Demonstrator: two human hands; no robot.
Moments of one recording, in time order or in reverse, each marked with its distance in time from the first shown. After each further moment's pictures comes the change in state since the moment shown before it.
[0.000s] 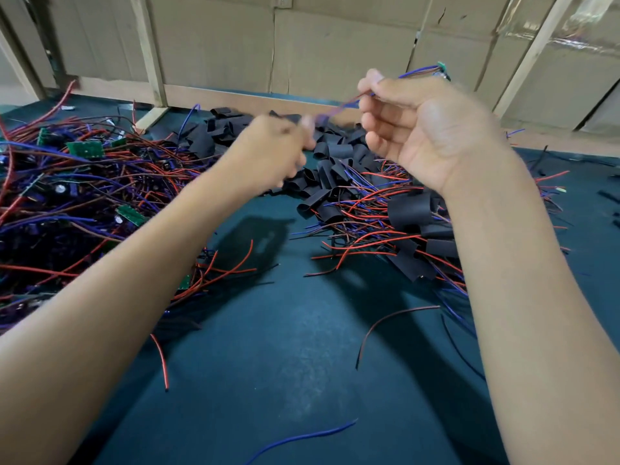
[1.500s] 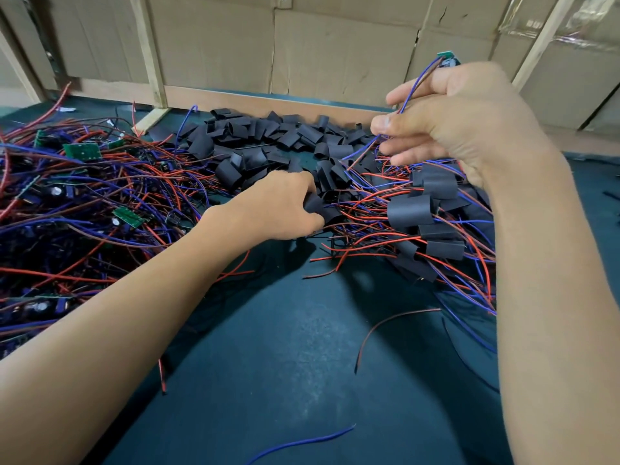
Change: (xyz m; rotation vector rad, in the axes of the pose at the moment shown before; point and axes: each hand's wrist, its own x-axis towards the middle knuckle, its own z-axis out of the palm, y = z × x) left_hand -0.004 -0.040 0.028 0.689 -0.137 0.253; right_hand -0.008 -0.013 -0.028 -0.555 0.081 -0.143
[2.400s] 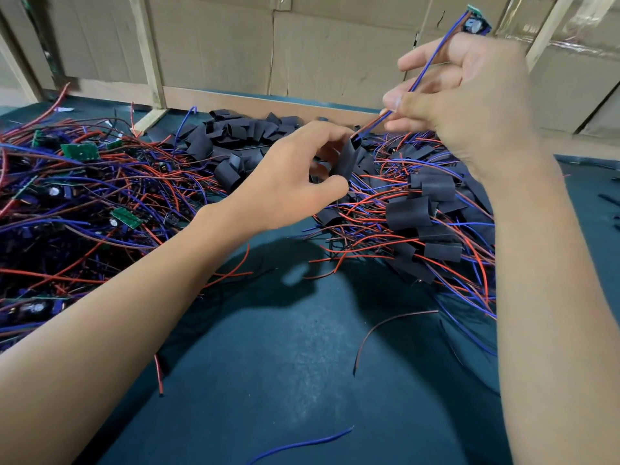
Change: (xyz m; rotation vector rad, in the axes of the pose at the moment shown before) left_hand -0.015 0.032 -0.023 -0.613 0.278 0.282; right_hand 0.005 0.003 -0.002 0.026 0.074 -0.318
